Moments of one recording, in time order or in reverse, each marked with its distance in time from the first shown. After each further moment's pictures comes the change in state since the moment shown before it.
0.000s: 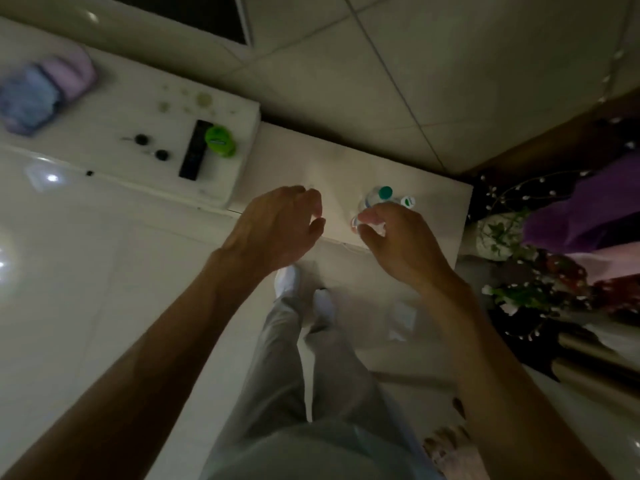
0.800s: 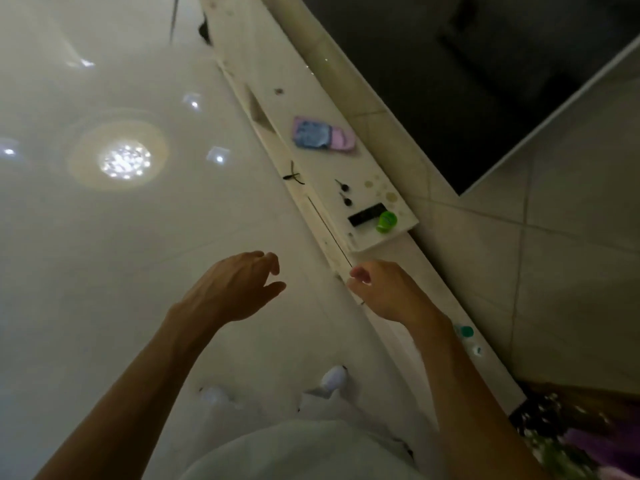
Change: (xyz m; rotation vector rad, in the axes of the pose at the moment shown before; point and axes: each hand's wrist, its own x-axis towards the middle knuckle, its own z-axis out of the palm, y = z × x) left_hand -0.392 -0.044 -0.023 -0.173 0.191 -0.745; right_hand -0.169 -0.221 0.065 -0.462 -0.475 -0.561
